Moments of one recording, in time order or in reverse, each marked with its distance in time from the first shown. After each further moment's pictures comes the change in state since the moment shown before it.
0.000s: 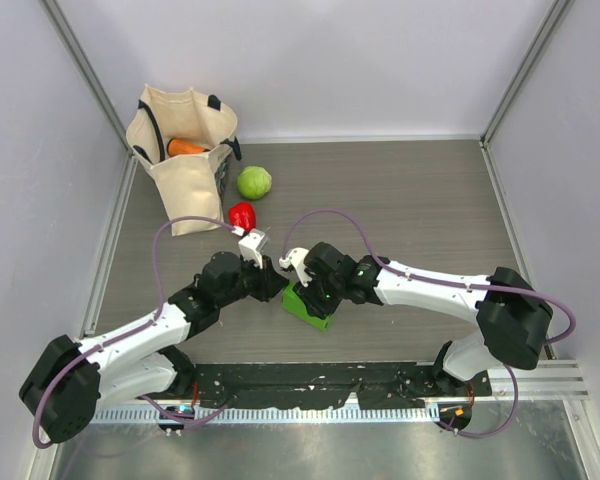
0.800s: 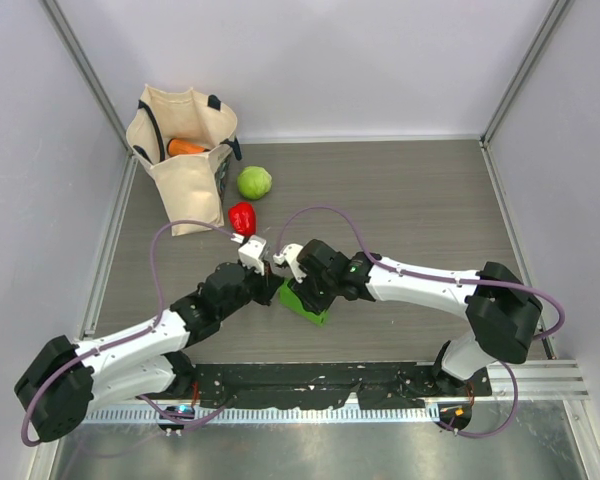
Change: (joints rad) left arm -0.104 -0.029 -0.032 0.022 -0.226 0.061; right arm -0.005 0.057 0.056 -0.007 0.046 0.002
